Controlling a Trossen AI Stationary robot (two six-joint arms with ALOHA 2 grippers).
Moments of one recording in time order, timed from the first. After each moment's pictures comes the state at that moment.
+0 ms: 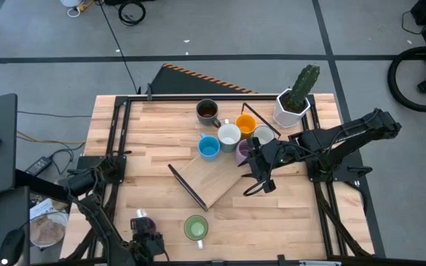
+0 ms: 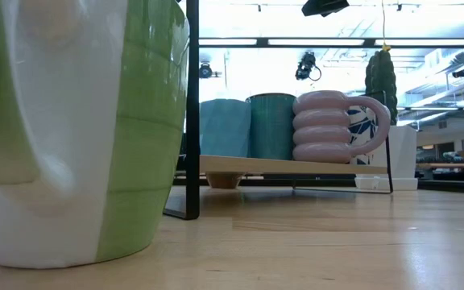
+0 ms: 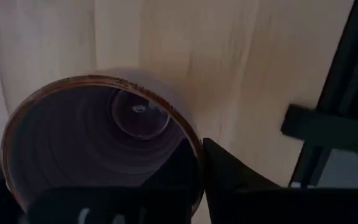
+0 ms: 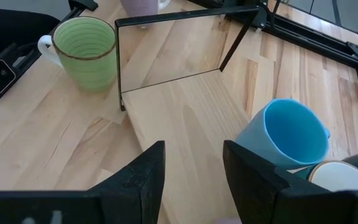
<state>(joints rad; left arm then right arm) -1.02 2.07 1.73 -1.41 -0.16 -1.13 0.26 1.26 1.10 -0.52 0.11 -0.19</state>
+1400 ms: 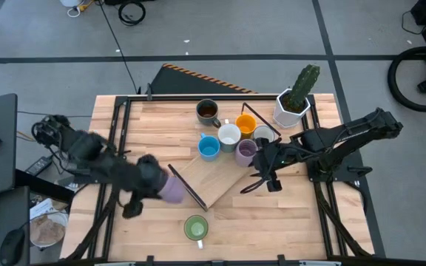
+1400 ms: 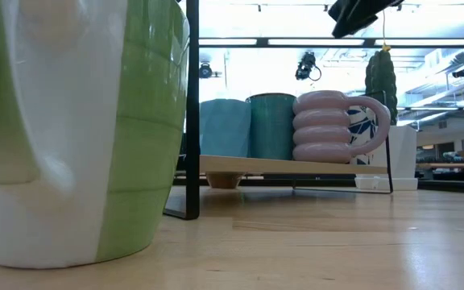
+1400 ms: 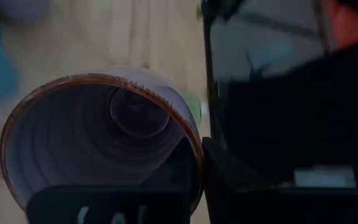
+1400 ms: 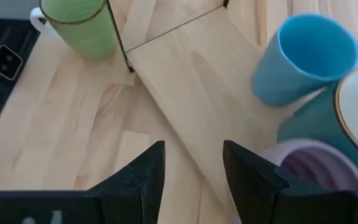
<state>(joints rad) -0.53 1.36 1.73 -1.17 -0.08 -0.59 0.27 1.23 1.10 -0.72 0.10 0.06</state>
